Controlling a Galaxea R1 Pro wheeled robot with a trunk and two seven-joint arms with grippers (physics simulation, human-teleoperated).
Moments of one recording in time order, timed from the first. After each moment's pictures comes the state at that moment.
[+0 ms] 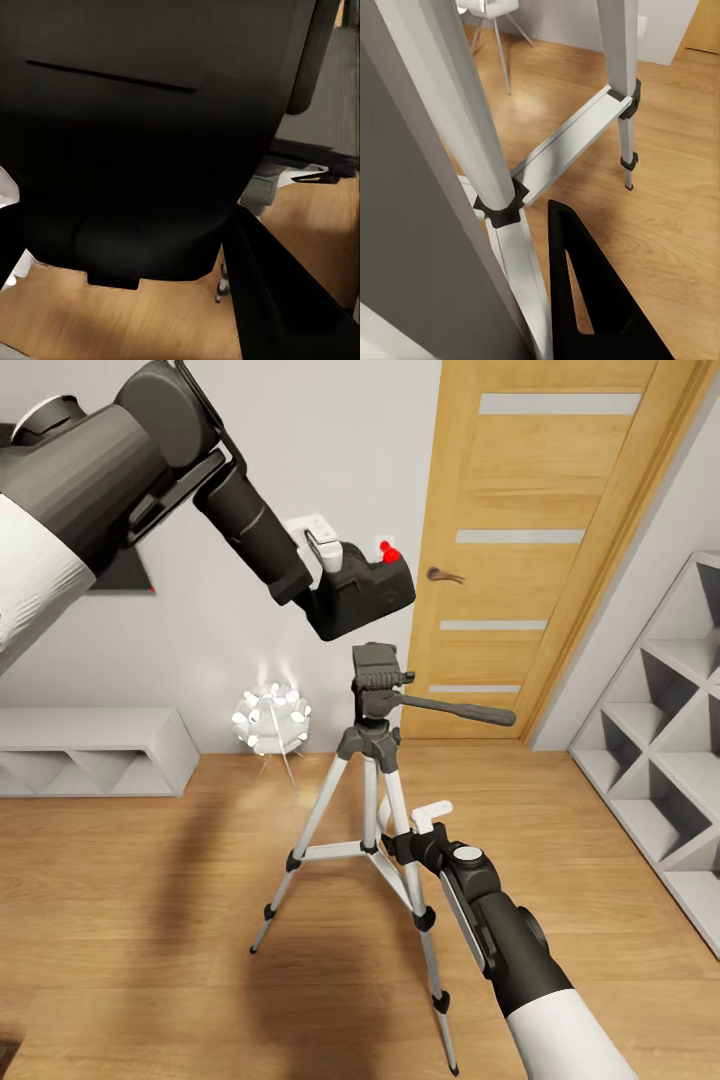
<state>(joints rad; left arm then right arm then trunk) -2.06 0.14 -1.08 -0.77 0.05 0.94 -1.41 -0.59 0.11 0.19 -1.19 0.11 0.56 0.17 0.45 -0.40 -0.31</state>
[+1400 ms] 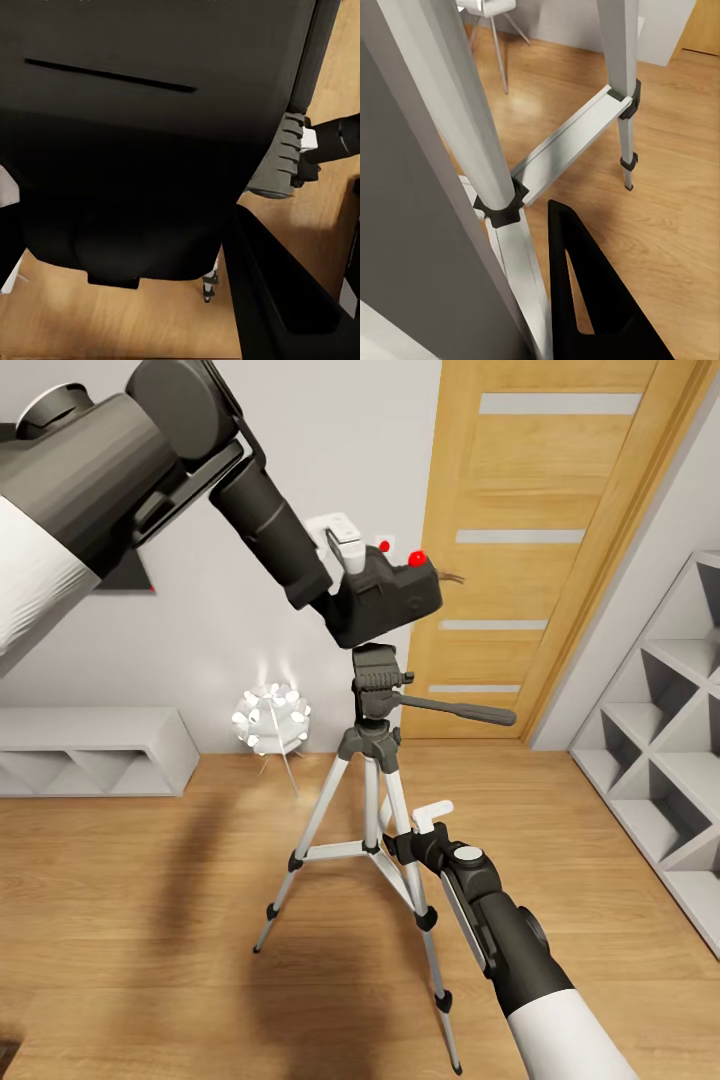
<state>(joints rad) -2.06 0.13 -1.08 -0.88 0.07 1.02 -1.43 -0.59 0.10 0.19 -1.19 0.12 0.56 0.17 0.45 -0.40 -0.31</state>
